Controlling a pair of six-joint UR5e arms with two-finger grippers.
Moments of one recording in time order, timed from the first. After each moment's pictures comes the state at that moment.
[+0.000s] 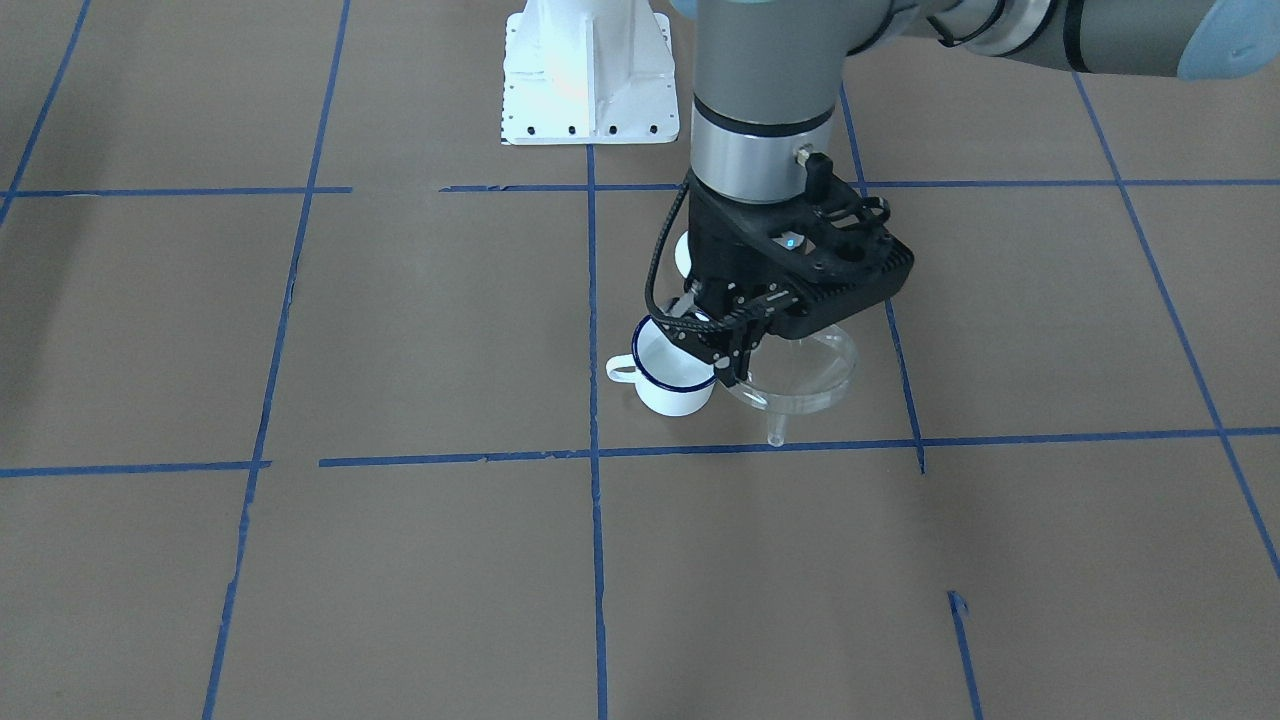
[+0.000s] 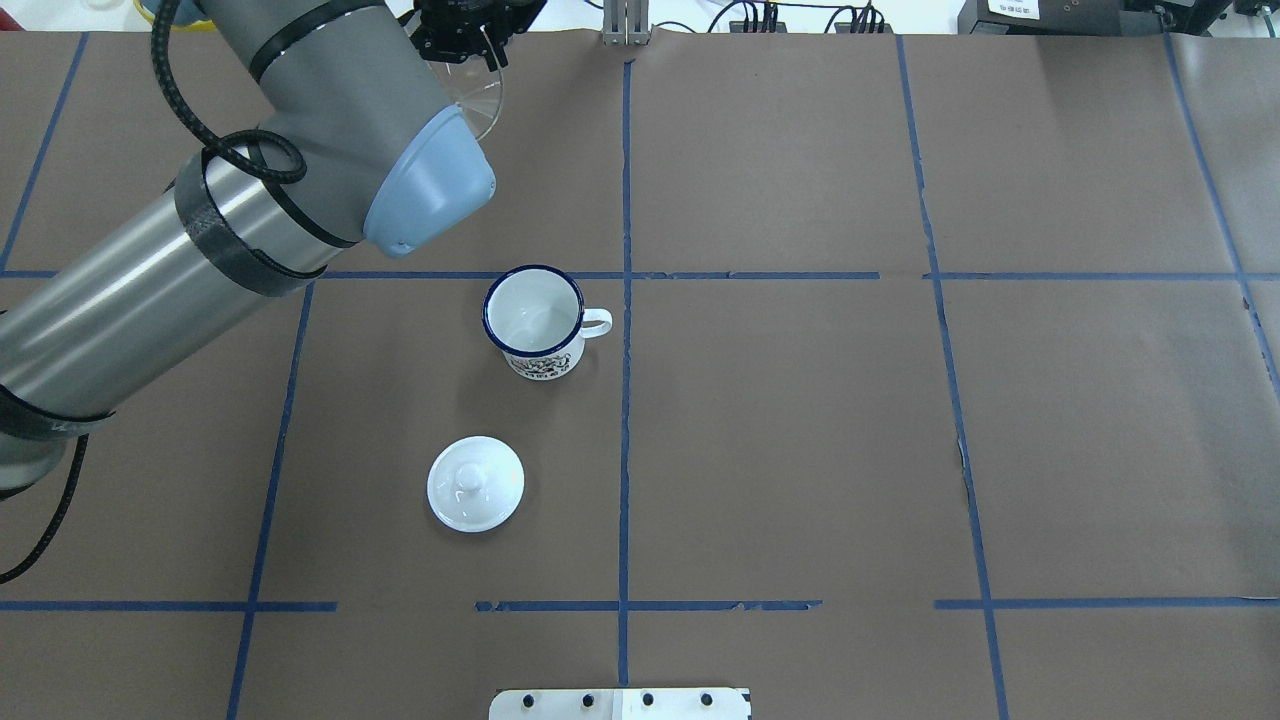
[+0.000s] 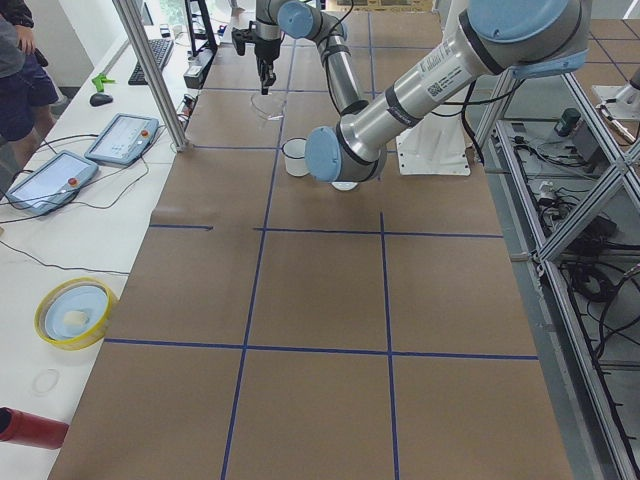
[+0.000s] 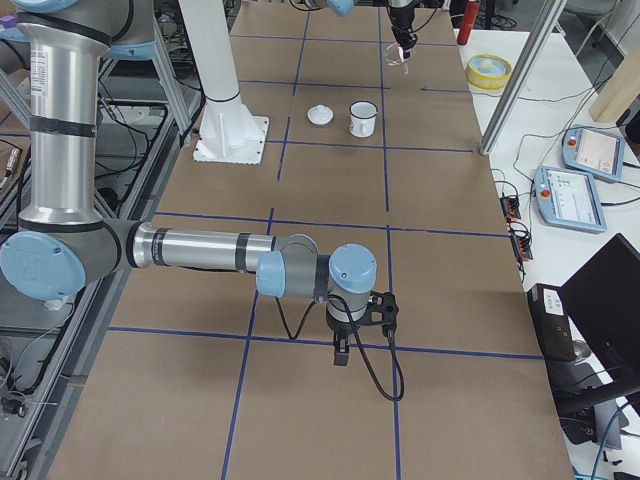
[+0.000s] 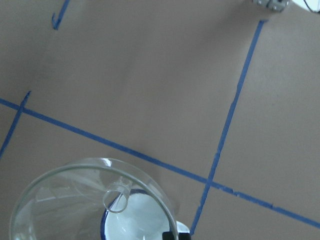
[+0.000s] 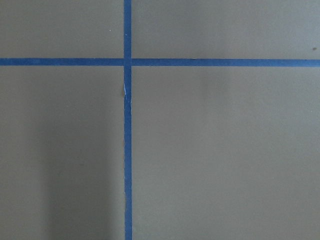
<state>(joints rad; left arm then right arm) -0.88 -2.56 -1.57 -1.39 -1.83 -1.48 1.57 -1.68 1.65 -1.57 2.29 0.01</state>
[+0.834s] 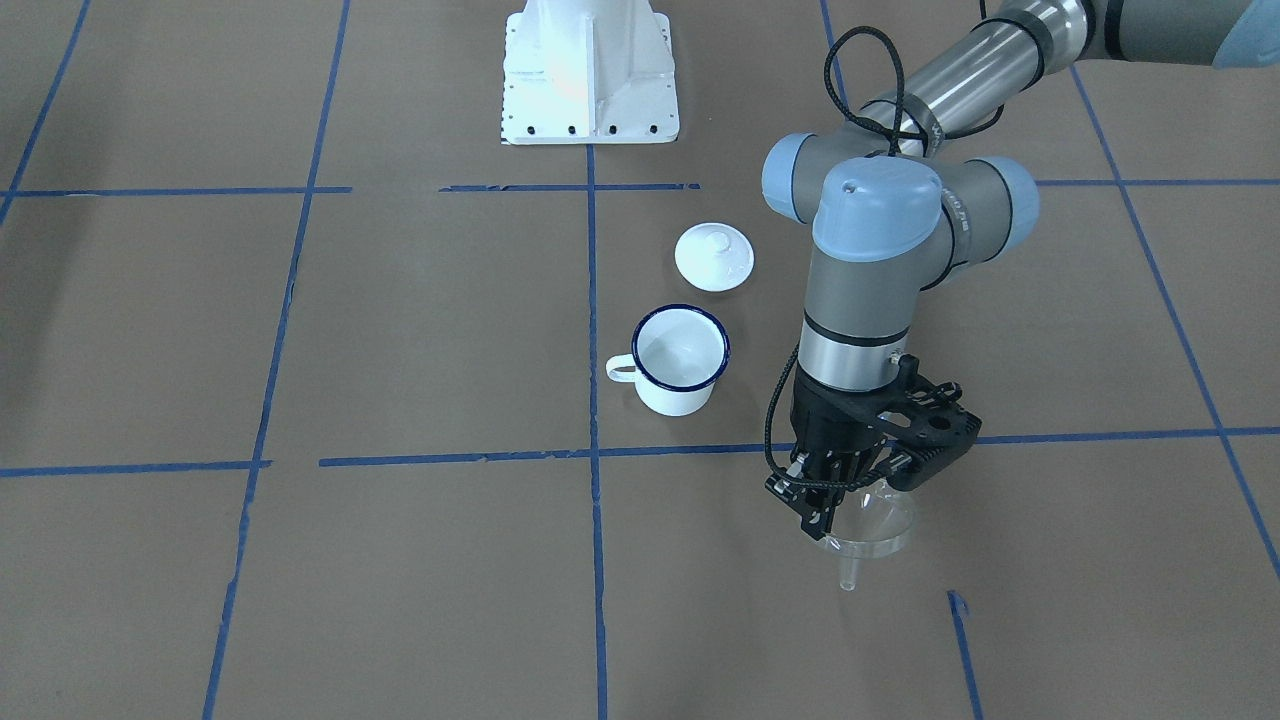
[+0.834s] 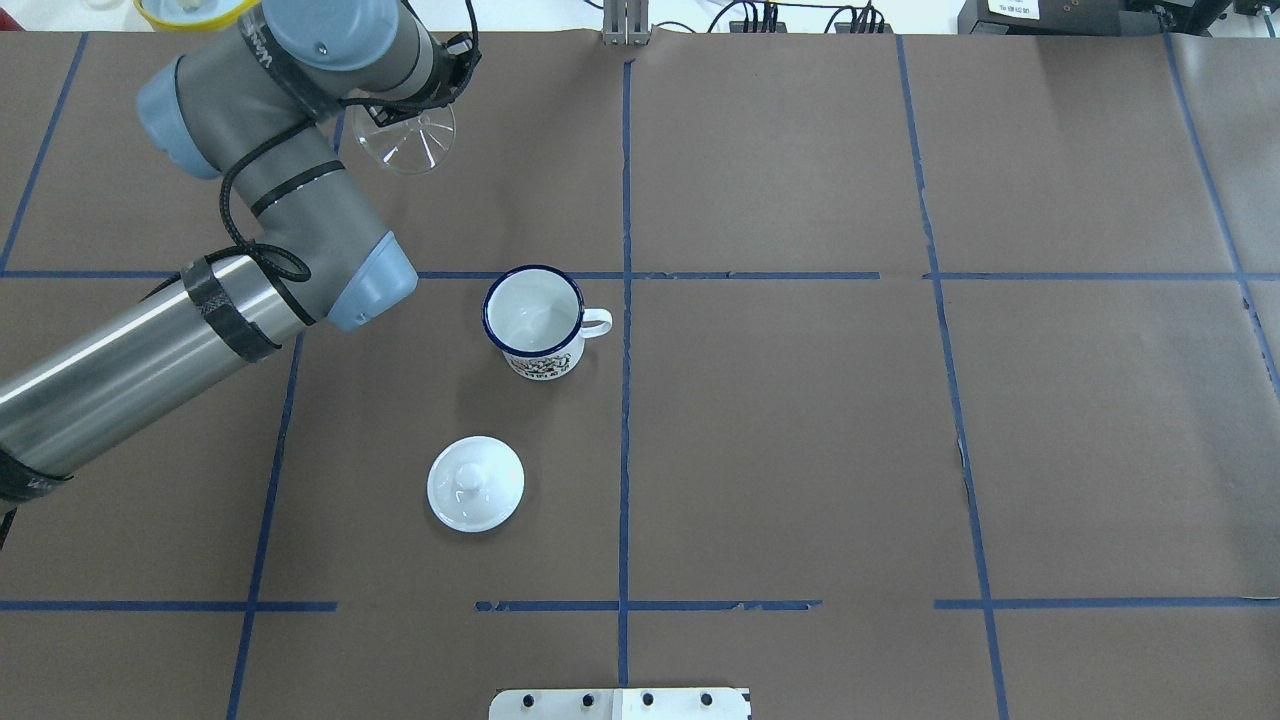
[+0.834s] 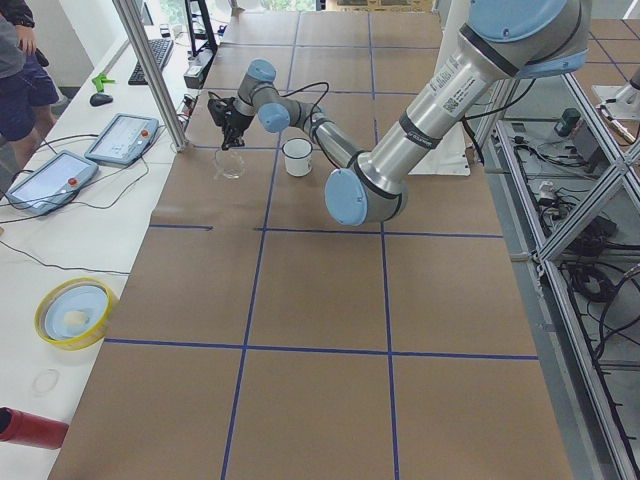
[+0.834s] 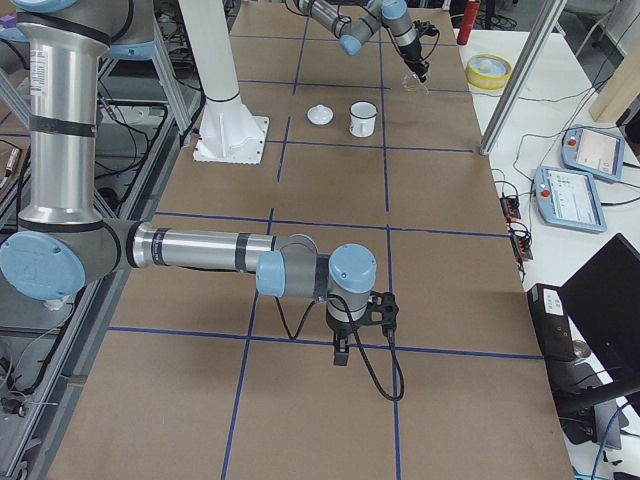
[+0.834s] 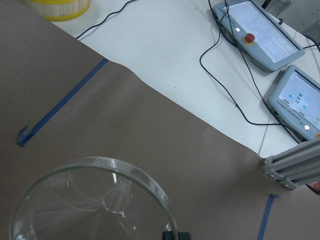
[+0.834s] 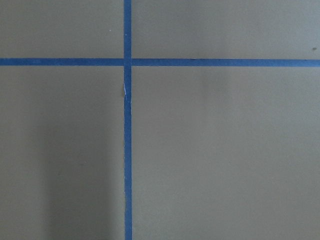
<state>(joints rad) -0.82 -2.34 -1.37 -1.92 -1.64 -1.60 1.57 -1.68 1.65 -1.57 2.29 0.01</state>
